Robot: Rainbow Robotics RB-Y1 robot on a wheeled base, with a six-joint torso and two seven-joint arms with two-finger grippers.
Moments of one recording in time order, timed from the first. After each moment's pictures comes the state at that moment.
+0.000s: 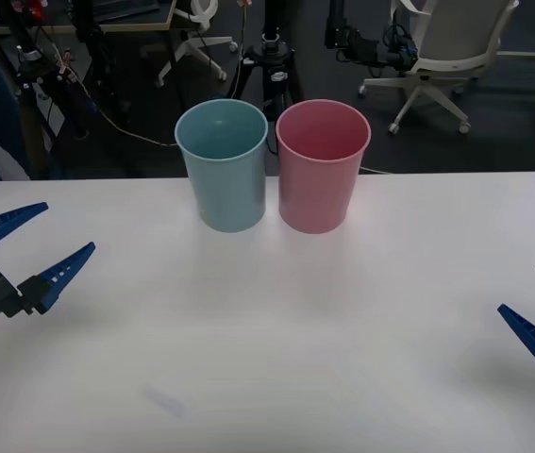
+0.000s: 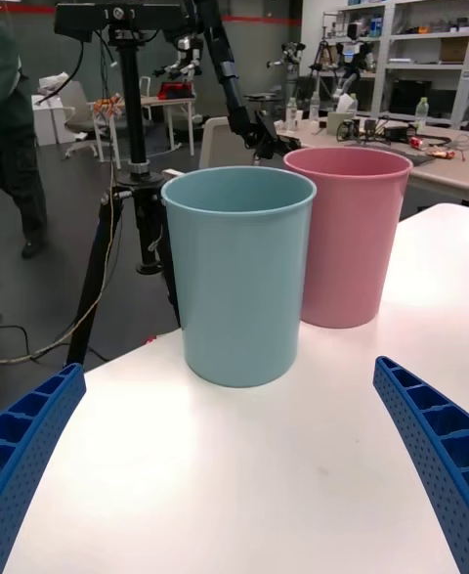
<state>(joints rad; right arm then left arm) 0.35 -0.40 -0.52 -1.66 0.96 -1.22 0.00 0.20 0.53 0.36 -1.72 -1.06 -0.96 0.03</state>
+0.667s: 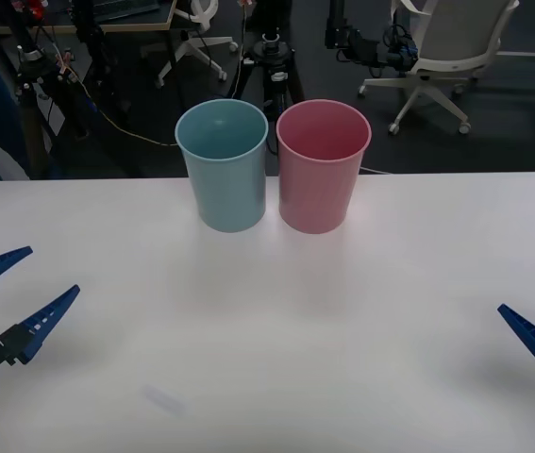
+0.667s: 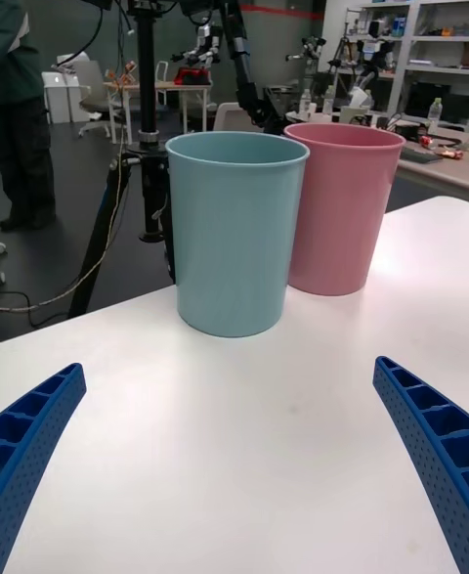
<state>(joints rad) 0.35 -0.40 -0.52 -1.66 0.96 -1.22 0.00 0.34 0.48 0.40 -1.72 -1.00 -1.01 -0.03</state>
